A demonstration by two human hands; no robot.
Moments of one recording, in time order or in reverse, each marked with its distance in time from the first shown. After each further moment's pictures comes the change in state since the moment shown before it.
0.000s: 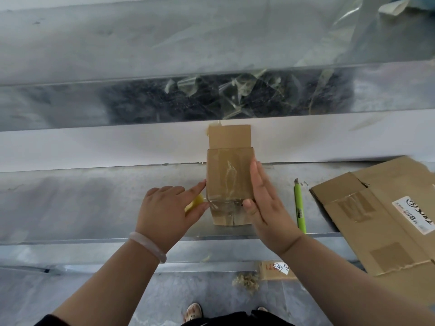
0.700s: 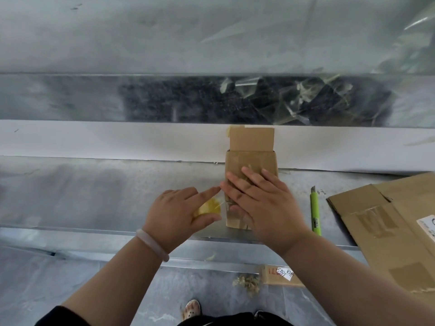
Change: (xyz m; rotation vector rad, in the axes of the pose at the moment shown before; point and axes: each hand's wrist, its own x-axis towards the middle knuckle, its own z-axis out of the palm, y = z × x) left_hand -0.009 -0.021 0.005 -0.198 0.036 0.083; right_hand 0.035 -0.014 0.011 -0.861 -0.053 -0.372
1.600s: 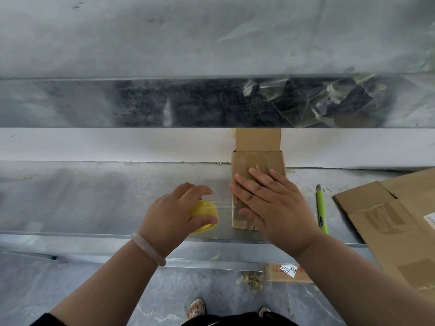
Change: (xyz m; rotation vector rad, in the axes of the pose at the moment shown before) left_hand -0.006 -0.012 -0.014 -0.175 -0.060 -0.145; right_hand -0.002 0.001 -0.001 0.064 0.091 0.007
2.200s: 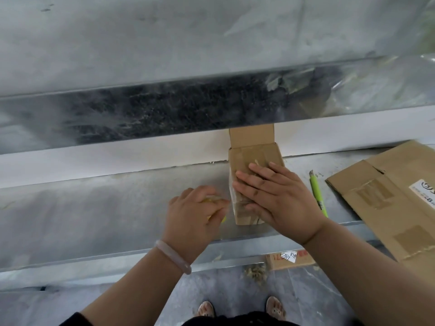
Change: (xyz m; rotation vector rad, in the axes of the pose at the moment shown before) left_hand 0.009 0.004 0.023 -0.011 -0.011 0.014; right_hand -0.002 0.001 0.005 -0.031 0.021 0.006
